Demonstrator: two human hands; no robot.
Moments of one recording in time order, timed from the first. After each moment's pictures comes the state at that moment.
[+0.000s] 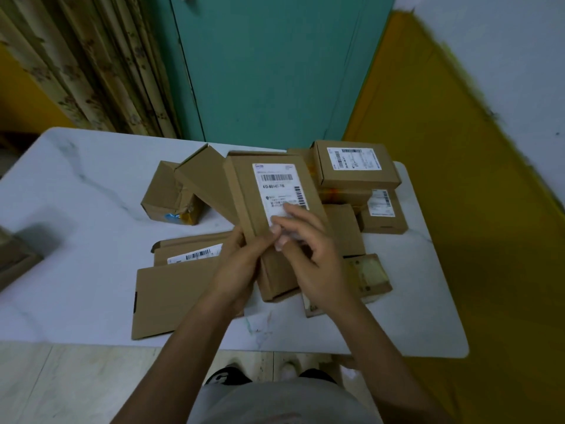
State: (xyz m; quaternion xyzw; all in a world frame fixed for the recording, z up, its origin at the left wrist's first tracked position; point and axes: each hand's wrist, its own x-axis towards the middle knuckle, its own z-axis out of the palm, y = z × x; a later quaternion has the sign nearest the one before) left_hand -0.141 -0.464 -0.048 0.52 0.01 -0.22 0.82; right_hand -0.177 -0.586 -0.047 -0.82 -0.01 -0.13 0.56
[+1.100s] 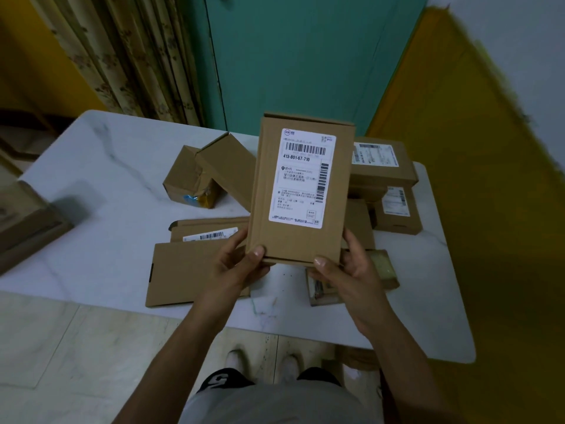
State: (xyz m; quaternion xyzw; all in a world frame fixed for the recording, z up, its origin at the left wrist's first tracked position) left_hand -0.184 -0.429 -0.083 0.60 0.04 -0.16 0.79; right_hand -0.221 -0.629 -0.083 -0.64 0.10 0.02 0.76
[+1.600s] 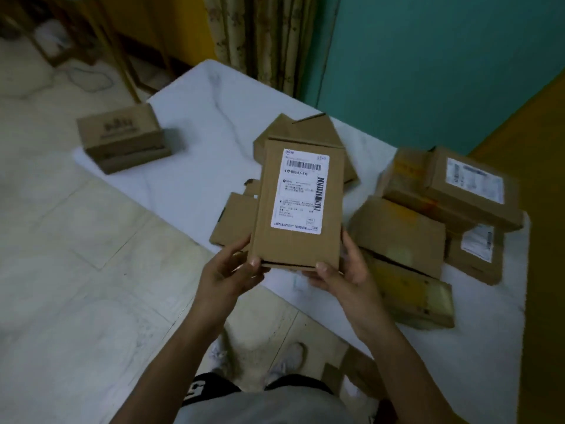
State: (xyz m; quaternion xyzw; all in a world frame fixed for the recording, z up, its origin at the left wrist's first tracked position) left_hand -0.265 -0.373 -0.097 0.61 0.18 -0.01 0.77; right_hand -0.217 -0.574 -0.101 -0.66 0.00 0.19 0.73
